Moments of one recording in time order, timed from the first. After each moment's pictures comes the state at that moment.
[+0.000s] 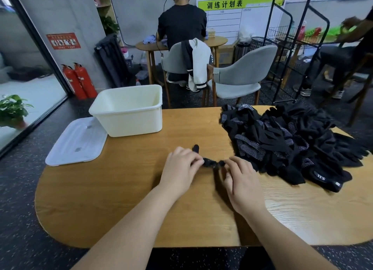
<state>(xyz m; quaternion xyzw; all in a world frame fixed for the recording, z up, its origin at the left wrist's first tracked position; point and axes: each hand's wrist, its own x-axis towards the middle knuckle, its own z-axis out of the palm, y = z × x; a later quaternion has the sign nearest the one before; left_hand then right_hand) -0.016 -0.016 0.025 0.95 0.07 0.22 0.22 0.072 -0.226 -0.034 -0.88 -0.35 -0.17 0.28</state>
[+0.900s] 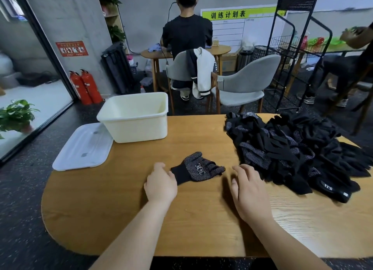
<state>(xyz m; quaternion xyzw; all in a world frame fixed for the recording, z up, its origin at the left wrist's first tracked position) -0.033 0.022 -0.006 0.82 0.46 0.15 0.30 0.073 -0.222 -0.033 -0.91 -0.30 -0.15 0.26</state>
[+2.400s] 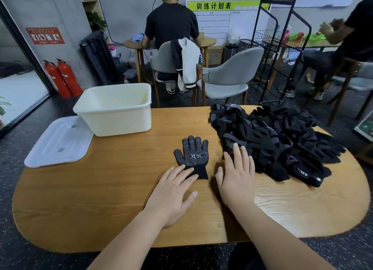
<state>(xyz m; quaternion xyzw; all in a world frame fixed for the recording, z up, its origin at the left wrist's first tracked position) -0.059 -0.028 -0.025 1.00 -0.01 0.06 0.06 0.074 -0.221 -0.030 -0.93 -0.22 -0.24 0.14</state>
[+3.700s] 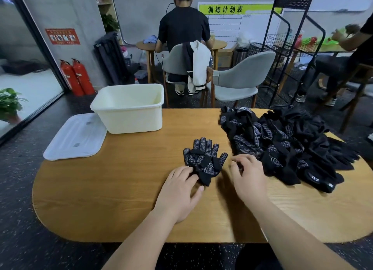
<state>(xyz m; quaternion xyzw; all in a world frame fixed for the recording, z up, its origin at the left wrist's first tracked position) -0.061 -0.030 -0.030 0.98 0.06 0.13 0.11 0.085 -0.225 -0.012 -0.89 -0.20 -0.10 0.39</state>
